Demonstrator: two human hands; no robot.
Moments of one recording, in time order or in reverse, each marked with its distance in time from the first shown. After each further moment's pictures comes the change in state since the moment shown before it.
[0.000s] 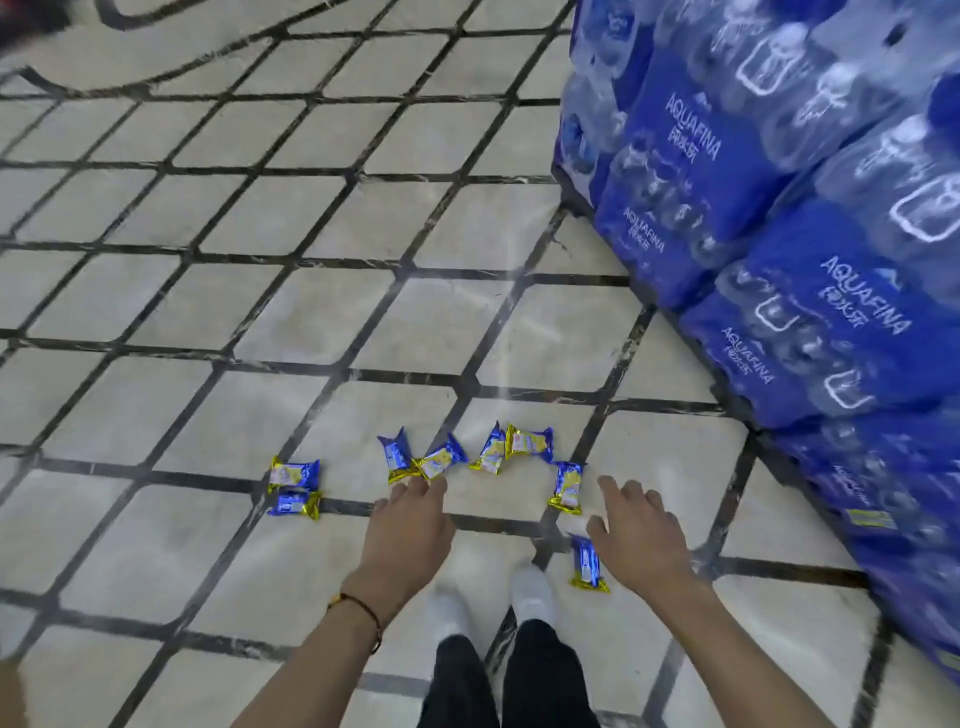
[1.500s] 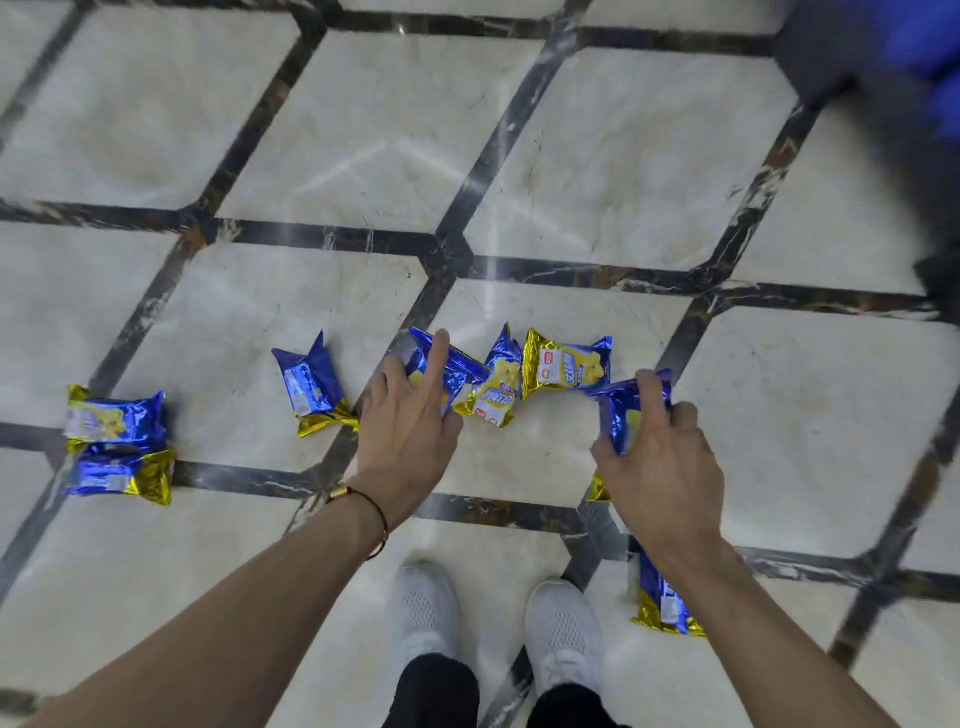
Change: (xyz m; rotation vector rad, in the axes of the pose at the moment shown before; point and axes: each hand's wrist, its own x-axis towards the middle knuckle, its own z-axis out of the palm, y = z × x) left_hand 0.342 -0.067 0.354 -0.119 0.191 -0.055; right_hand 0.314 -0.001 0.339 0.163 0.268 0.187
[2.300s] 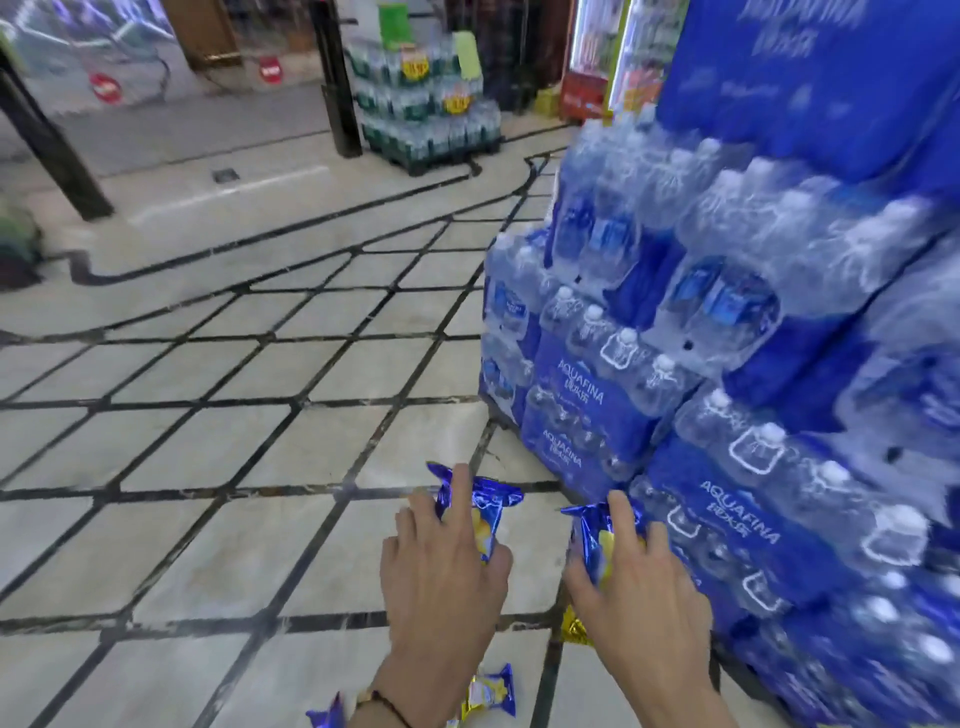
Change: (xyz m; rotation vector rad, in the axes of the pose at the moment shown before) left_hand -0.185 0.248 -0.624 -0.102 0.487 0.139; right_hand -0.168 -0.102 -0.642 0.025 0.402 0.044
